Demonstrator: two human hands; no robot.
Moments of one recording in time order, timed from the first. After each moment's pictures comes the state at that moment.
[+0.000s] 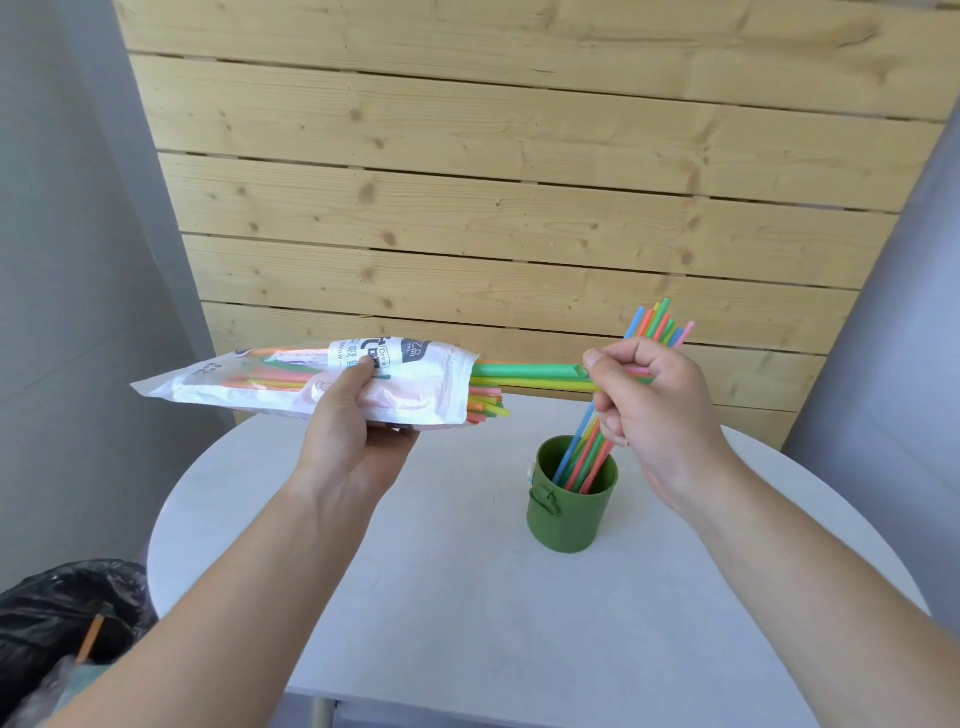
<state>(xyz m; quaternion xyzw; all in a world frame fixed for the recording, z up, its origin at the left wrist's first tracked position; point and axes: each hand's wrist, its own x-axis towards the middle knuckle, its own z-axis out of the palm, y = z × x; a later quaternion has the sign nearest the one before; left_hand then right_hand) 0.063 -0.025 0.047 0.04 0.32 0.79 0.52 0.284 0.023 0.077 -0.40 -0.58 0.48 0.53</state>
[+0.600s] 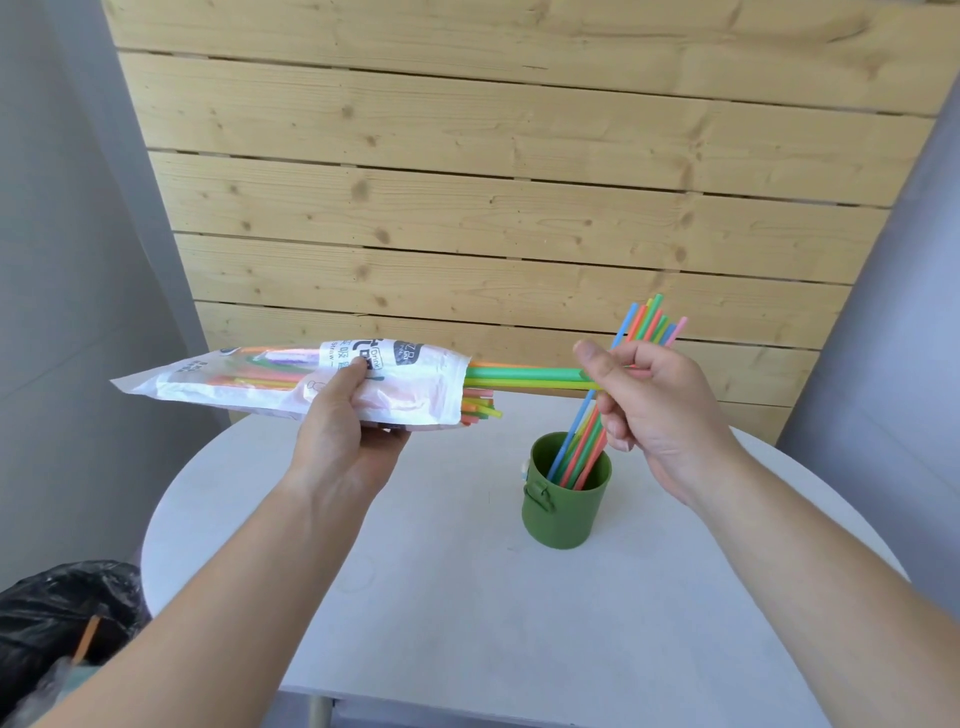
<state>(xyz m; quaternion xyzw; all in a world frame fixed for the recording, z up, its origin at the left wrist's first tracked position) 0.064 -0.026 0.044 0.05 0.34 0.79 0.51 0.296 0.027 0.078 -0.42 -0.58 0.50 0.49</state>
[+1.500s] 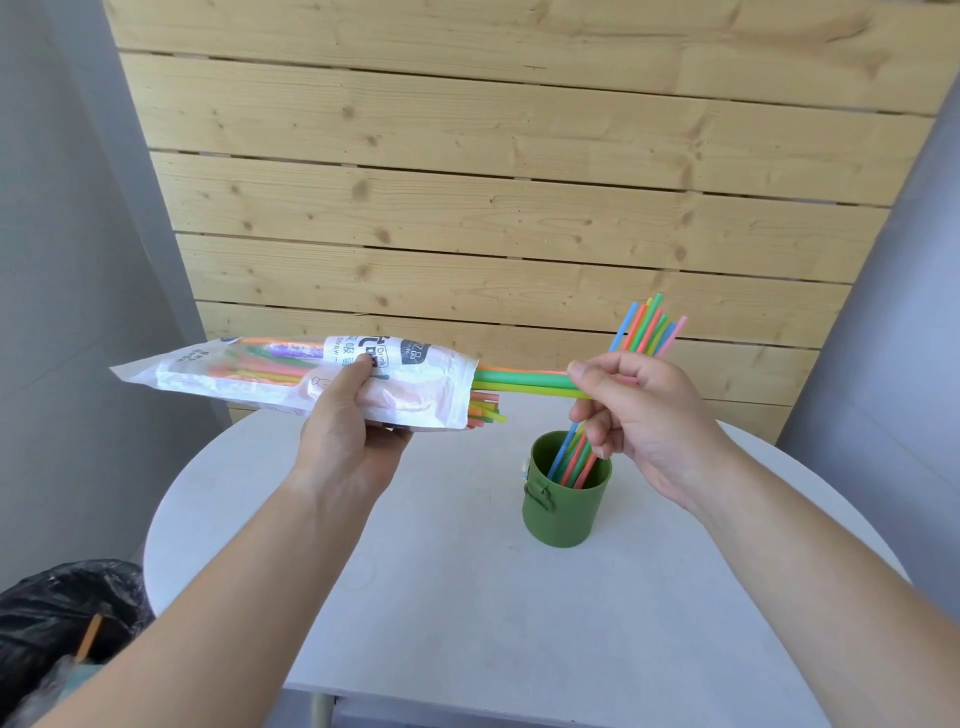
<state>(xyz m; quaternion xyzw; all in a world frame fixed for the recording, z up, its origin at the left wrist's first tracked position) 0.063 -0.024 0.040 0.08 0.34 0.79 0.51 0.295 0.023 0.075 -0.41 -0.58 0.55 0.45</state>
